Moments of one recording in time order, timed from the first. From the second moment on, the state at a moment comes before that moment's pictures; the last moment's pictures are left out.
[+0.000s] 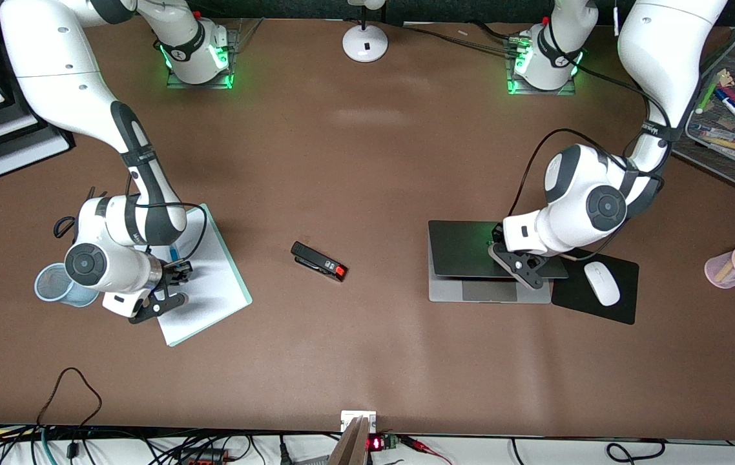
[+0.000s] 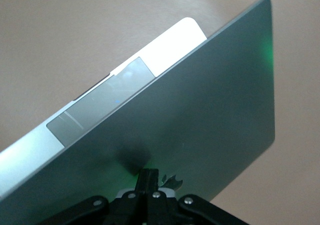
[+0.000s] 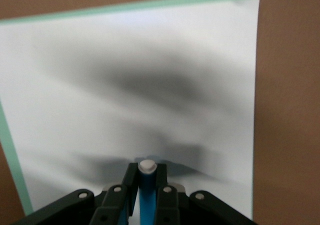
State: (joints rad) left arm 0.05 0.52 -0.34 -1.83 -0.06 2.32 0.38; right arm 0.10 0.76 0.00 -1.53 -0.03 2.19 -0.31
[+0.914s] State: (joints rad) left arm -0.01 0.67 -0.34 -1.69 0.22 2.32 -0.04; right arm 0.00 0.53 0.01 -1.50 0.28 2.13 -1.11
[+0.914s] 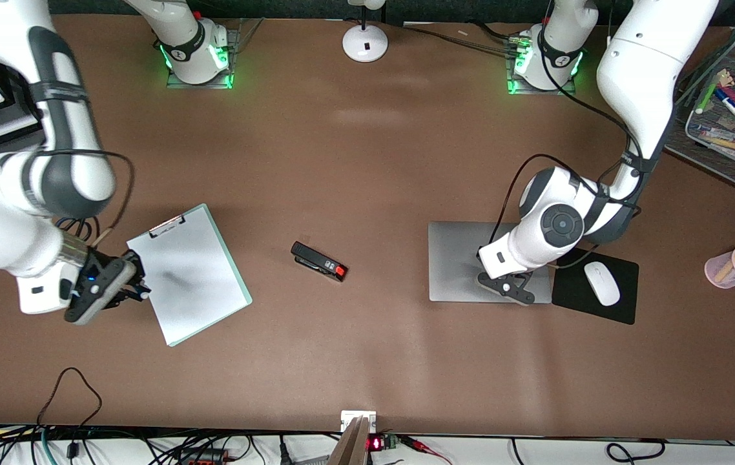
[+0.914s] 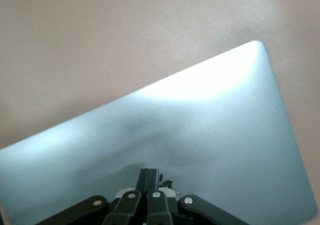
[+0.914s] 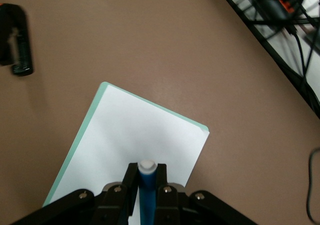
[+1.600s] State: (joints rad) left arm -0.01 0.75 -0.31 -1.66 0.25 2.42 -0.08; right arm -0.23 0.53 0.01 -1.47 0.61 1.93 -1.72
